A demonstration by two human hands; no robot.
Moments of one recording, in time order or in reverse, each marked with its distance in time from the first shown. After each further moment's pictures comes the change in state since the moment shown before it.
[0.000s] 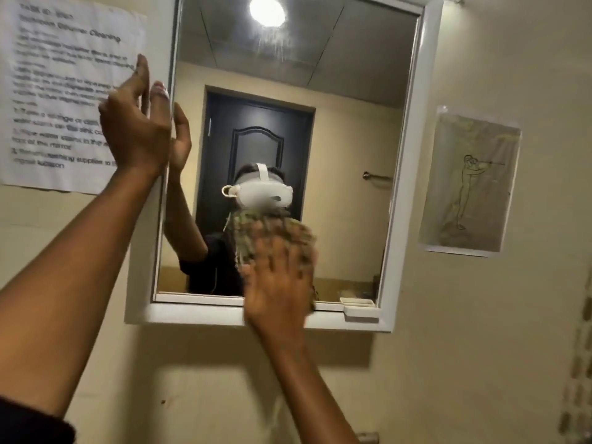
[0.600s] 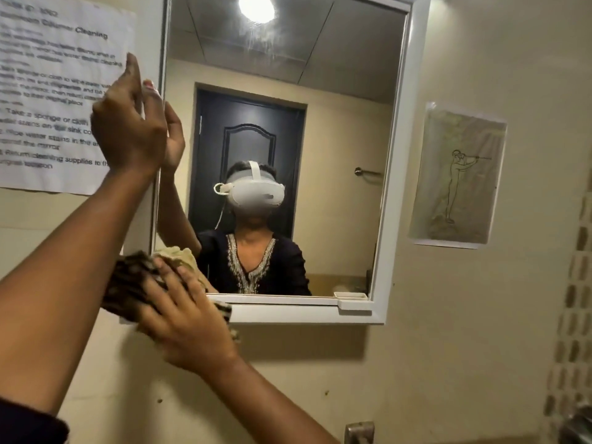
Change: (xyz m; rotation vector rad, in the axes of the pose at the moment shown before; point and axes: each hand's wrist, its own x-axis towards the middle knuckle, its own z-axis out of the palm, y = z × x) left_hand -0.004 0.005 0.000 0.169 0.030 0.026; right_hand -0.028 -0.079 0.026 0.013 -0.117 -0.625
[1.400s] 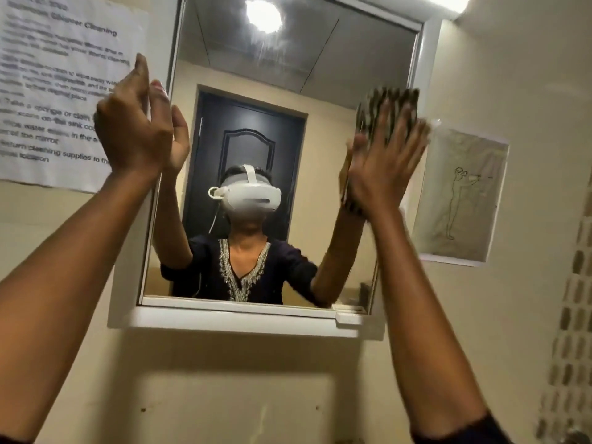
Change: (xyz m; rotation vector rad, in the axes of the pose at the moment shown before) left_hand -0.002 -0.003 0.003 -0.021 0.026 0.026; right_hand 0.041 0.284 -0.111 -0.149 0.267 0.885
